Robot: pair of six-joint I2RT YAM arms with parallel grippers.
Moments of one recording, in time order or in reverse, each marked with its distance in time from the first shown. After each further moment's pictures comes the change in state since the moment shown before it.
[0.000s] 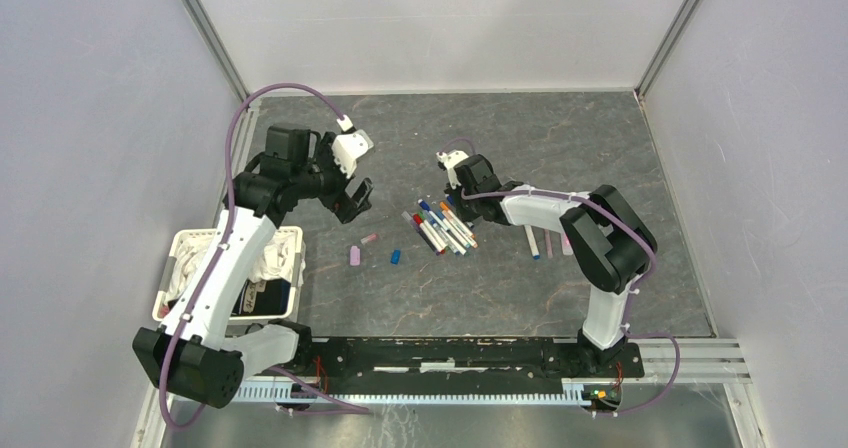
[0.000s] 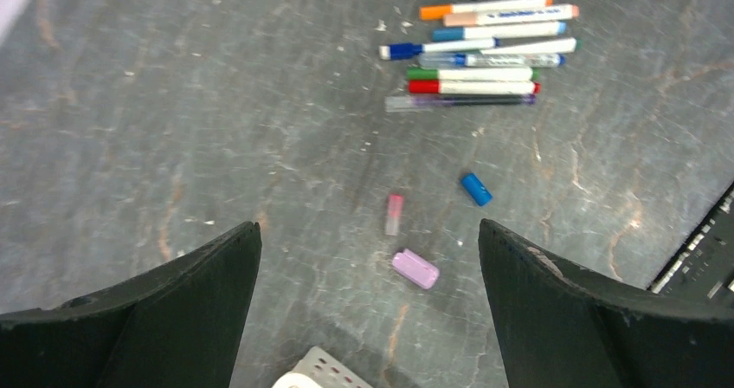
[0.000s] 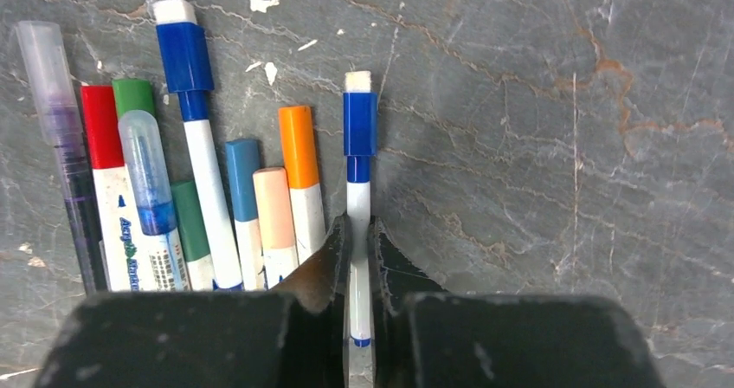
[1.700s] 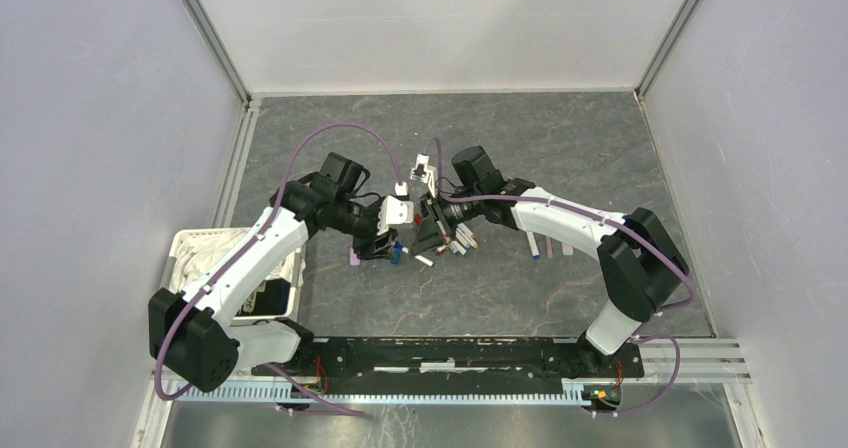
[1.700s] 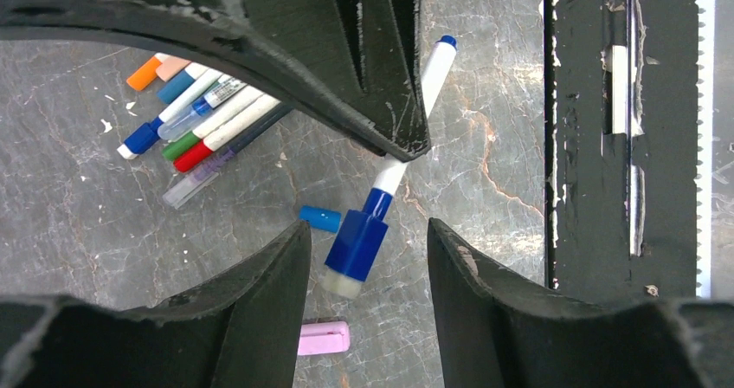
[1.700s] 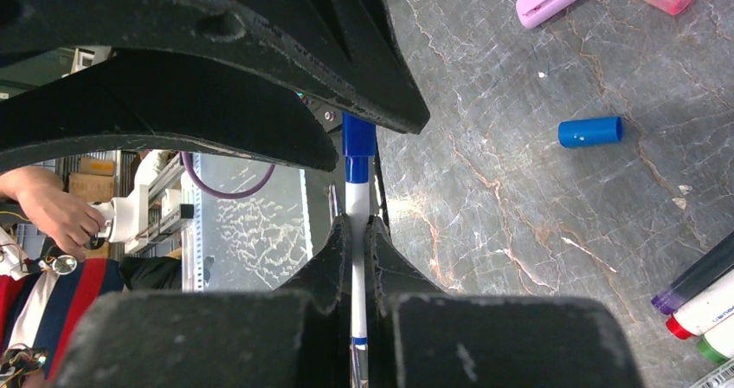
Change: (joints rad) left arm -0.232 0.080 -0.182 -0.106 0.299 0.400; right arm 0.080 -0.203 0.021 -0.062 -1.048 0.244
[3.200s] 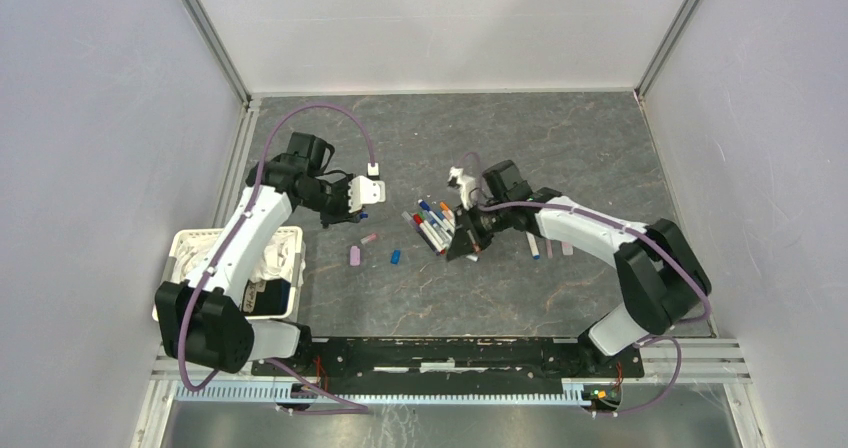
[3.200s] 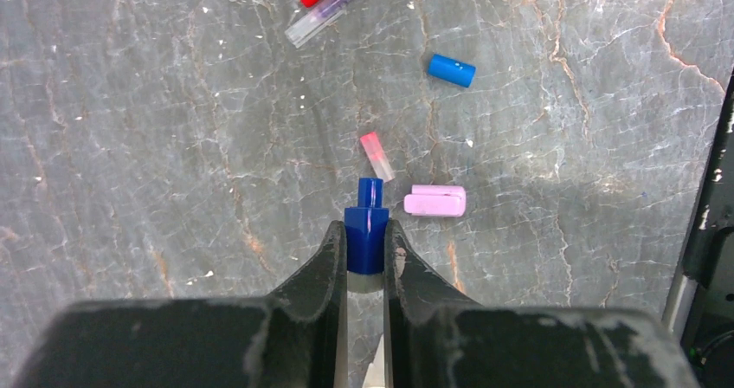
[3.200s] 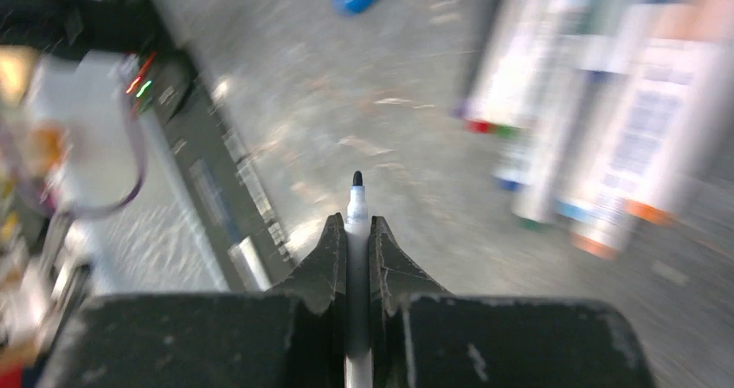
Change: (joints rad) left arm 0.269 0.083 0.100 -0.091 -0.145 0.269; right arm -0.138 -0.112 -0.187 -0.155 0.228 -0.140
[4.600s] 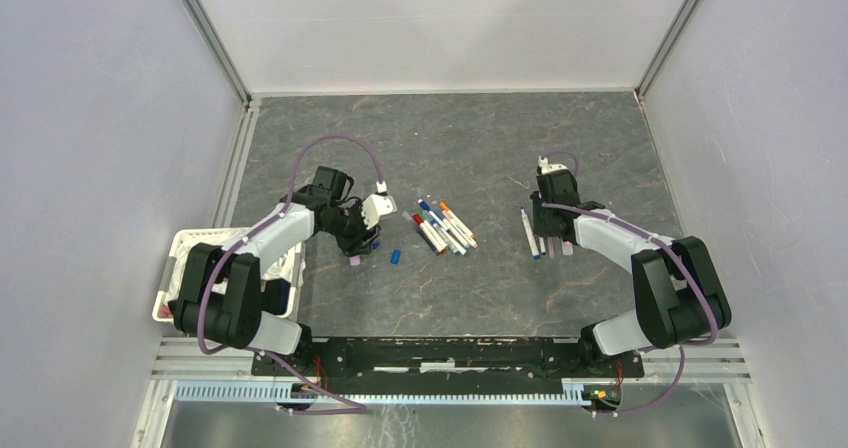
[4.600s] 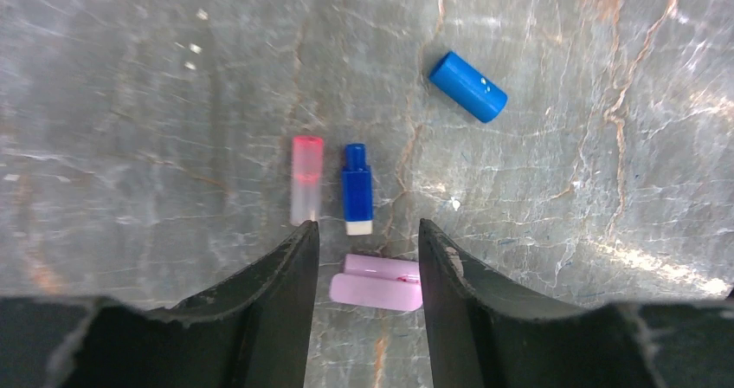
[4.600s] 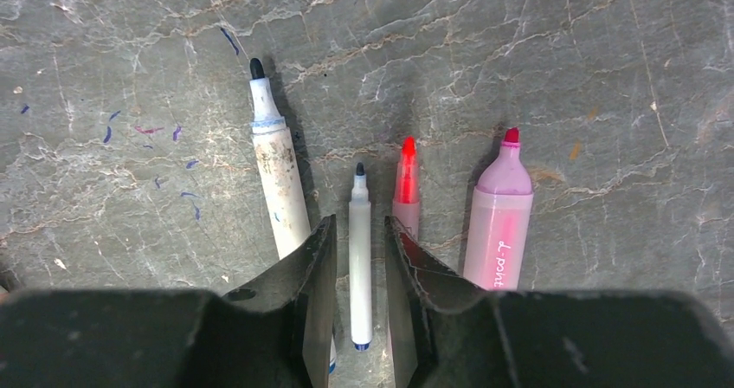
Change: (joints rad) left arm -0.041 0.123 -0.359 0.452 -0.089 -0.362; right arm -0.293 -0.106 -0.224 0.072 0.937 0.093
